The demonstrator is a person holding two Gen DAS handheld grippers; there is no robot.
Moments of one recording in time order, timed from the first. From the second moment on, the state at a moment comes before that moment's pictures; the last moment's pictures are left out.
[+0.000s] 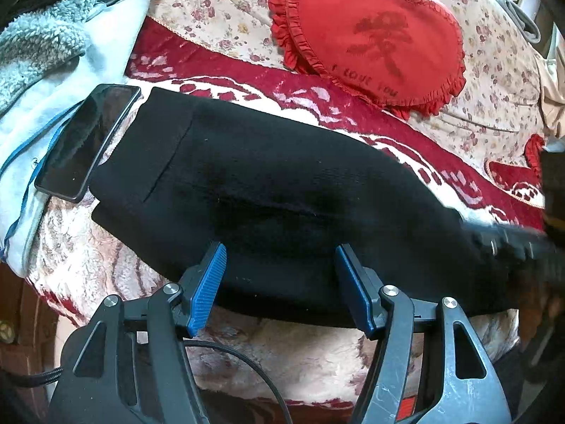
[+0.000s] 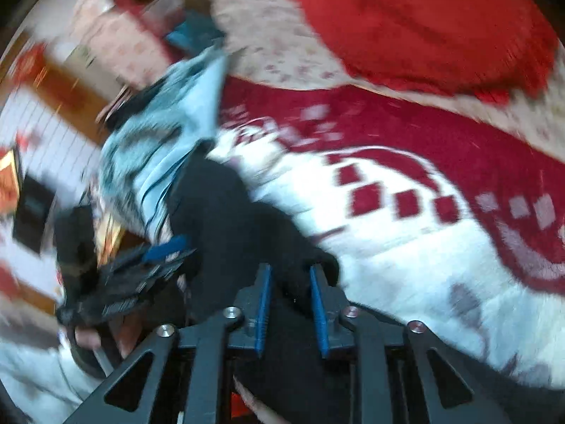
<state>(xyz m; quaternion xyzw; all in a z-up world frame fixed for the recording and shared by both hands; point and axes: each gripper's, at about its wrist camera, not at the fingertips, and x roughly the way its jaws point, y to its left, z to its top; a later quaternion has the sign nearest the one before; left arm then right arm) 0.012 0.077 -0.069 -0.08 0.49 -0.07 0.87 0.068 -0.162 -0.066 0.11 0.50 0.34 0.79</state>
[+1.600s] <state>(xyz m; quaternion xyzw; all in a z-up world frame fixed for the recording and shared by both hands) 0.015 0.125 -0.043 -0.08 0.45 -0.01 0.89 0.012 -0.105 -0.055 0.01 0.43 0.35 0.83</state>
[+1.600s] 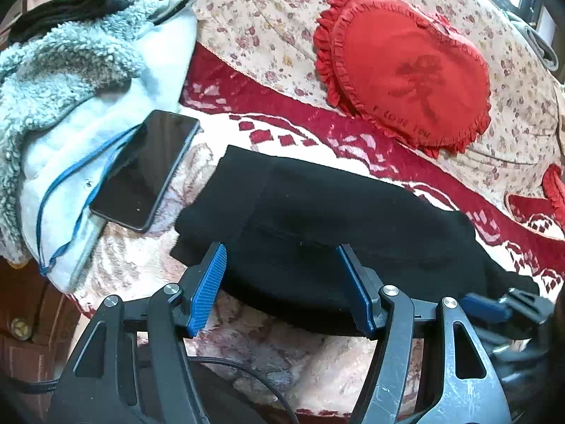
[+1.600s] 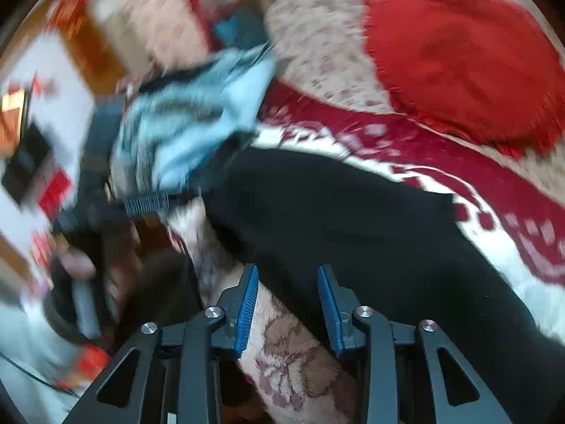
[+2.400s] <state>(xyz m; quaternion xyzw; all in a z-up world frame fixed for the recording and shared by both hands) 0.002 0.073 -0.073 -0.05 0.49 -0.04 0.87 0.022 -0.202 -0.069 0.05 0.45 0.18 0.87</state>
